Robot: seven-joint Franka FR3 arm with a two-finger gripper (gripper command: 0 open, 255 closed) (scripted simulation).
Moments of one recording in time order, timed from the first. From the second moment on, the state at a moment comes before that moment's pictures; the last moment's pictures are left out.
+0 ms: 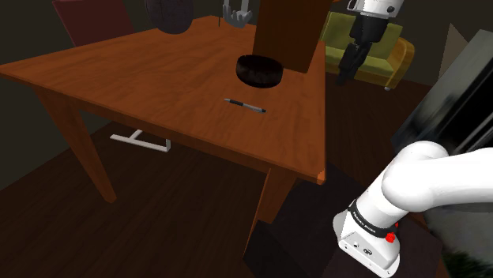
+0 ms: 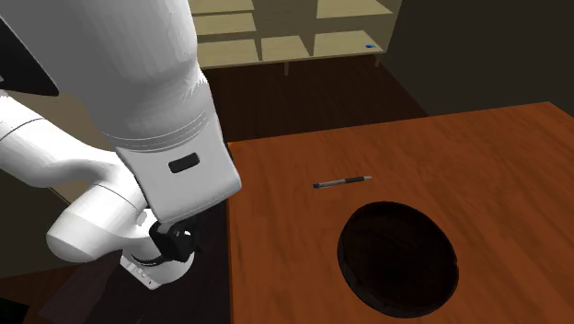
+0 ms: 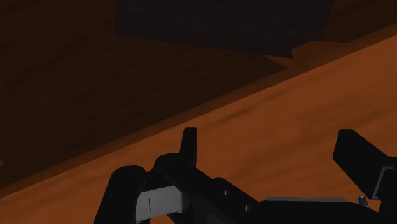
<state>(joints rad) 0.00 -0.82 -0.05 -2.29 0.01 1.43 -0.17</state>
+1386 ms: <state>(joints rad) 0.18 -0.31 0.14 -2.07 0.12 1.74 -0.20</state>
